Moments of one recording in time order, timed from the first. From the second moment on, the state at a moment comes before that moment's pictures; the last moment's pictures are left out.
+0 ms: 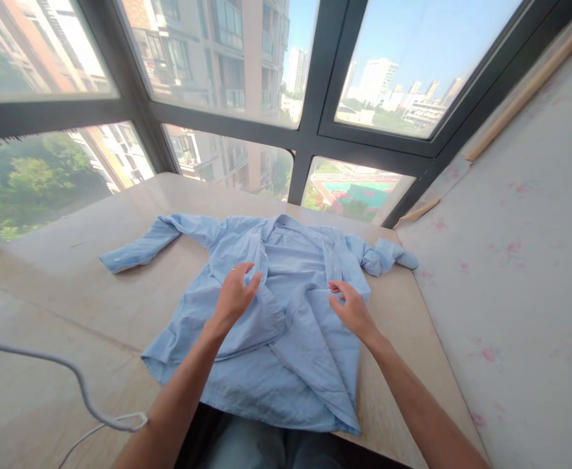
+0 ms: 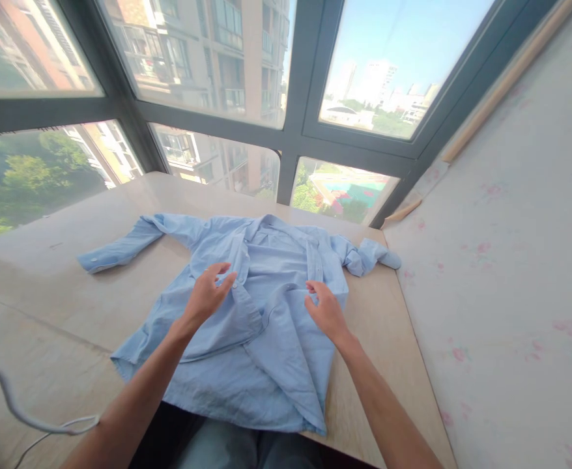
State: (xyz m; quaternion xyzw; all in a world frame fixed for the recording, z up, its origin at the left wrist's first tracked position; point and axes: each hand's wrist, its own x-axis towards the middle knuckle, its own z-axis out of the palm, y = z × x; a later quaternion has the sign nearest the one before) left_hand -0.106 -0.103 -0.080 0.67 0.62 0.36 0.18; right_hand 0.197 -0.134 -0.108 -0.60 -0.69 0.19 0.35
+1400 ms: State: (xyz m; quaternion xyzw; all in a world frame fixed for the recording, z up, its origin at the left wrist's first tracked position) left_hand -0.147 0.222 -0.042 0.60 0.76 0.19 0.13; right_hand 0.151 0.159 -0.079 -0.64 -0.57 0.26 0.44
